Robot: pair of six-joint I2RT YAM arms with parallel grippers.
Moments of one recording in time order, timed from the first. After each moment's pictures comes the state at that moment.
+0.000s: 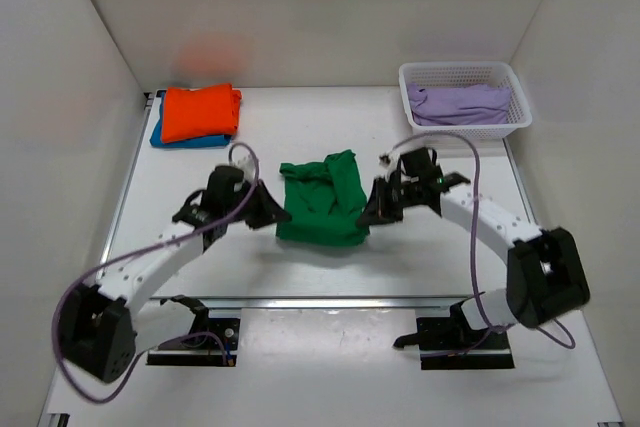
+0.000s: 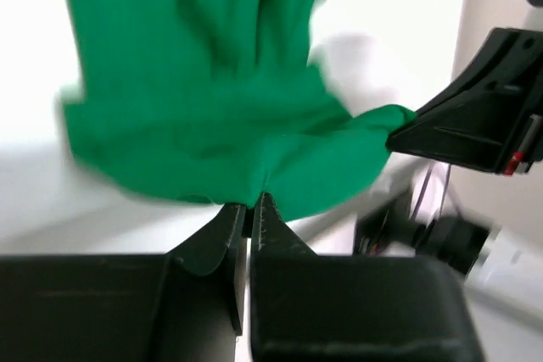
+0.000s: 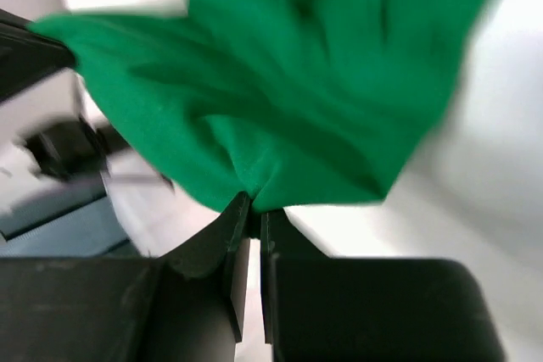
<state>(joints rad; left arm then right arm) -0.47 1.06 0.62 -0.25 0.34 -0.80 0.41 1.35 0.81 -0.45 -0.66 0.55</state>
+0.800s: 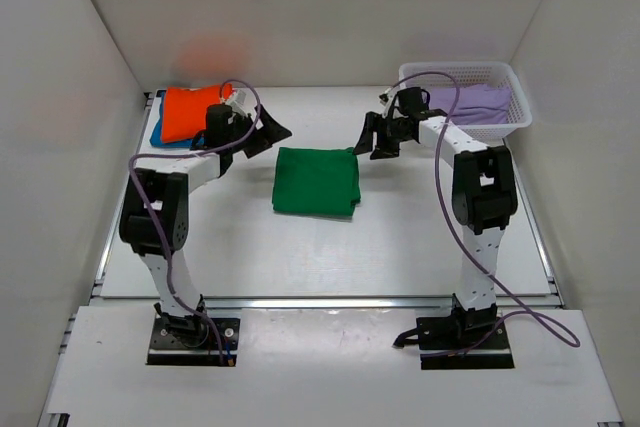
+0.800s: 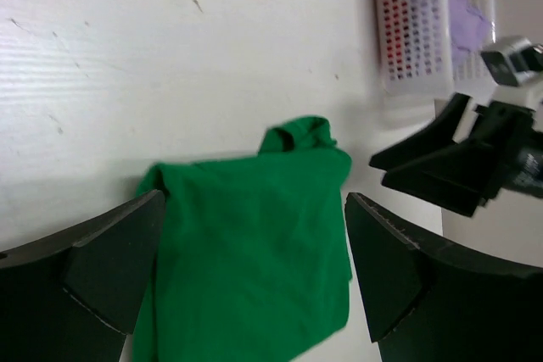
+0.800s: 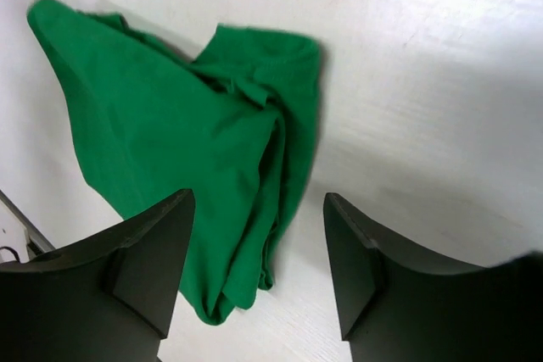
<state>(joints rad) -0.15 1.91 1.20 0.24 0.47 -0.70 0.21 2.12 1.66 -0.47 -0.55 0.31</state>
